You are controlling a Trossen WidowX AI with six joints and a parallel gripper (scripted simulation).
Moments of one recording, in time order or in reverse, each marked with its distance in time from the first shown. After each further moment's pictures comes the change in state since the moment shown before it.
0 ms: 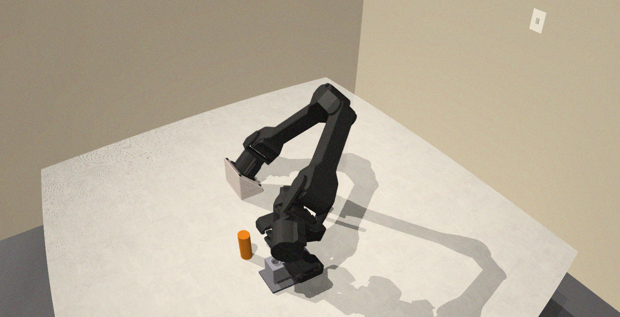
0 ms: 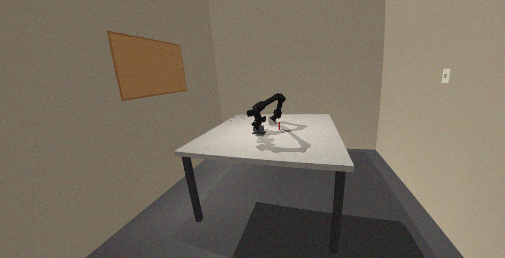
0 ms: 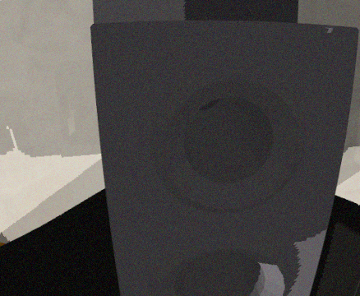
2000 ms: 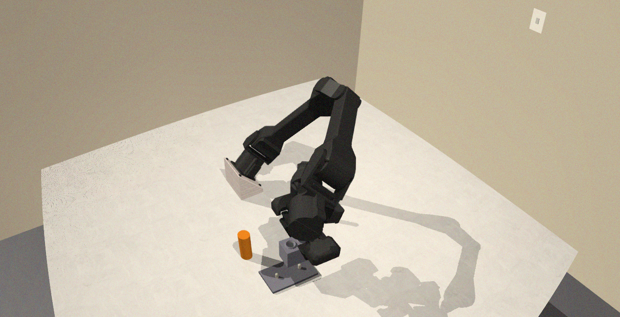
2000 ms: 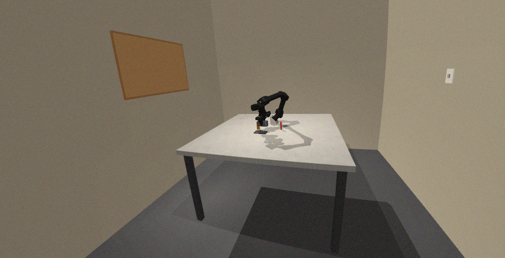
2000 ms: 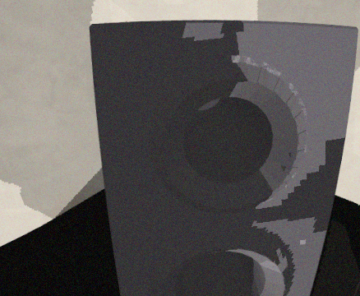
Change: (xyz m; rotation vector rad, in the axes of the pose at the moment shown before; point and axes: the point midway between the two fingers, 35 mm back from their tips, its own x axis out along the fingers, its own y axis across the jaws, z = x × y) arm -0.050 -0.009 0.032 0.055 -0.001 -0.012
